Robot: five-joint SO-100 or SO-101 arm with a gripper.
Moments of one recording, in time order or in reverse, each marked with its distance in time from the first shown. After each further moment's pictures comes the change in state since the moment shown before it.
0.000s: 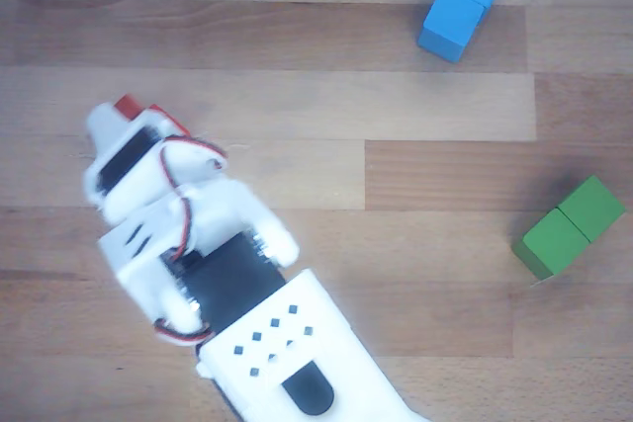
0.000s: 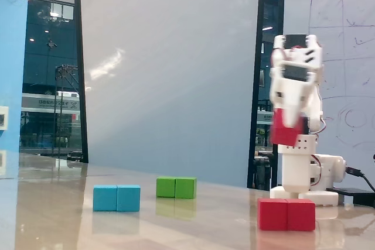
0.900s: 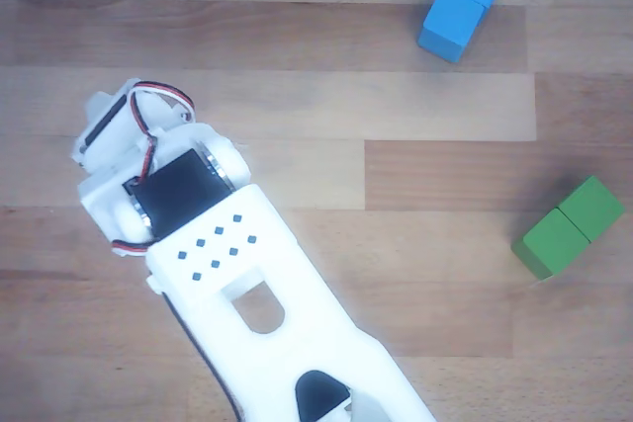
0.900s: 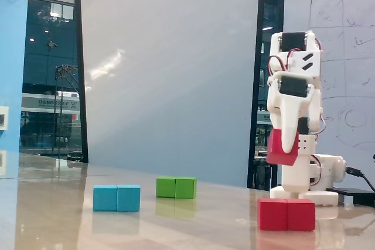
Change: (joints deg) arm 4.6 -20.9 -9.3 0.0 -4.3
